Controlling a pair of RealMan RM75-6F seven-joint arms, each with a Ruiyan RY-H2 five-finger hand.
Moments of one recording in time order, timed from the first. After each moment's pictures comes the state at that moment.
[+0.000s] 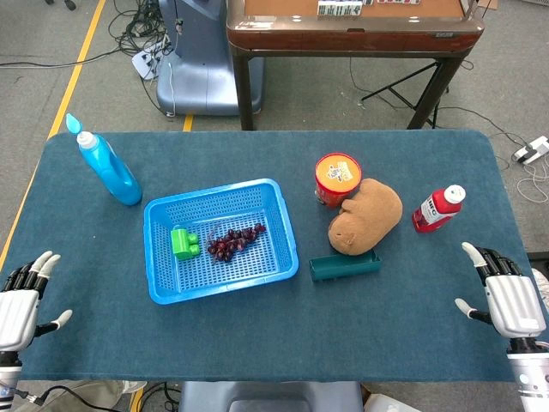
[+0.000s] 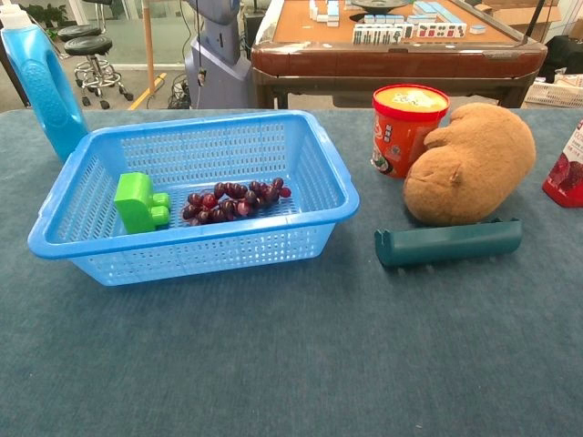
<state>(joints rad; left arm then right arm) -0.10 -1.16 -0.05 -1.57 1.48 1.49 0.12 0.08 -1.11 0.06 -1.63 -1.49 1.46 -0.08</state>
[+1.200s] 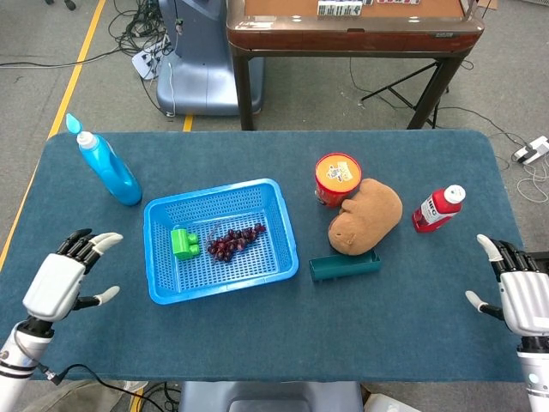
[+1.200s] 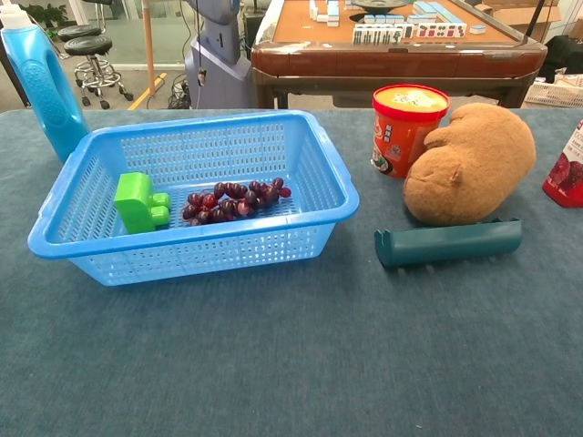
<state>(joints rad) -0.31 -1.06 -0.10 -1.70 1.70 1.40 -0.04 0.07 -1.11 0.09 -1.62 -1.50 1.53 -0.08</state>
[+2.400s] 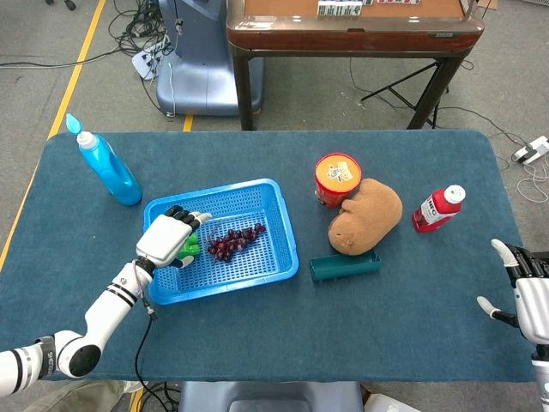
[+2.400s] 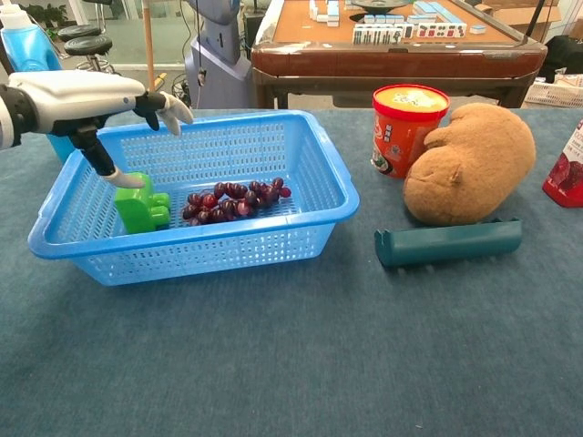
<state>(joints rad) -0.77 -1.28 -0.21 -1.68 1.07 0.87 0.52 0.03 -1.06 0.08 -1.63 -1.49 1.54 -0.02</state>
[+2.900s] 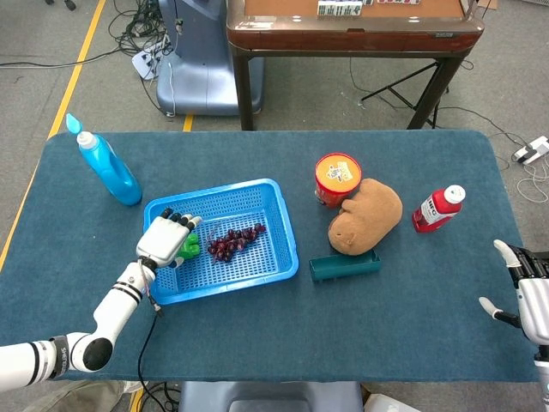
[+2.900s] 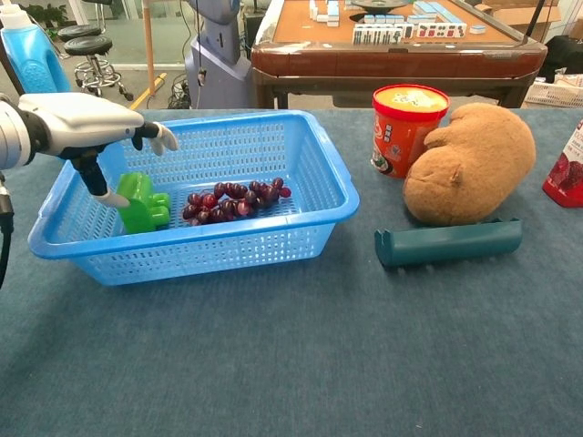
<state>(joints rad) -0.86 -1.32 -0.13 -1.67 0.81 0.92 0.79 0.03 -1.06 0.08 -1.61 -1.49 1.54 0.00</state>
